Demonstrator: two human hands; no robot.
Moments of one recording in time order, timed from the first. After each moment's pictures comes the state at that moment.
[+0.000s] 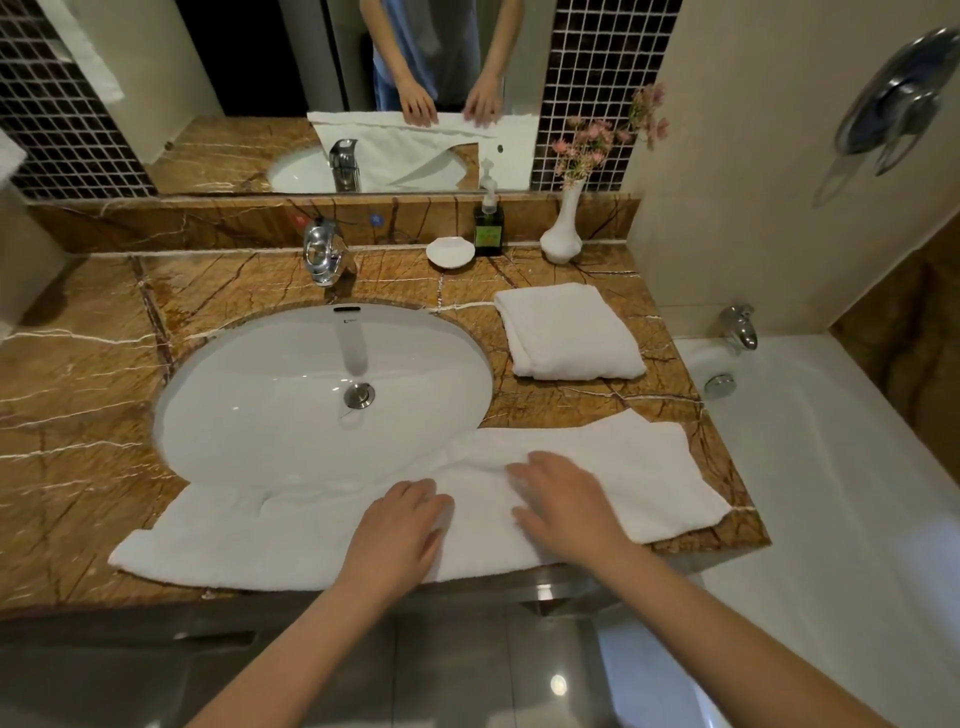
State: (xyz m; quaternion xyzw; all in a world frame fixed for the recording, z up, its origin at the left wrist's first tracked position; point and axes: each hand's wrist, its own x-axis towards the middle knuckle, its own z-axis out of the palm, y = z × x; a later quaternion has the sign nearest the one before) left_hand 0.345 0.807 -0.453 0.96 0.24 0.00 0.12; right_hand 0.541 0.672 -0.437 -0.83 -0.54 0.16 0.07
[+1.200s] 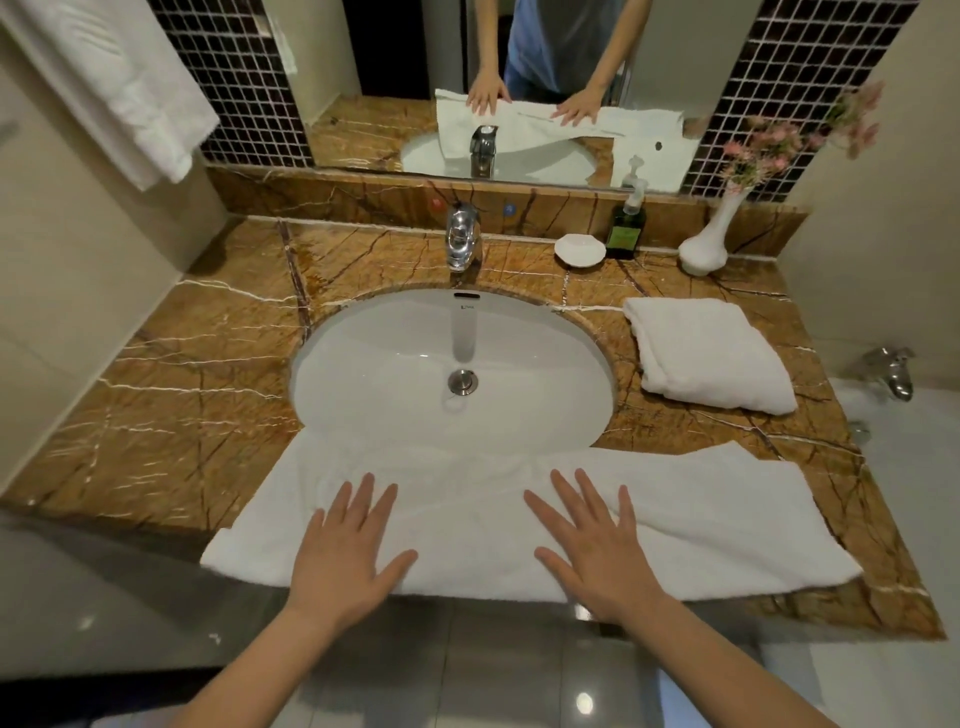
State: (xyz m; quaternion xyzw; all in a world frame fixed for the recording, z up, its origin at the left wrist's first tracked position) left_hand 0.192 0.870 -0.473 0.88 0.45 -0.12 0.10; right_hand 0.466 0.720 -0.480 -0.77 -0.63 0.13 -0.05
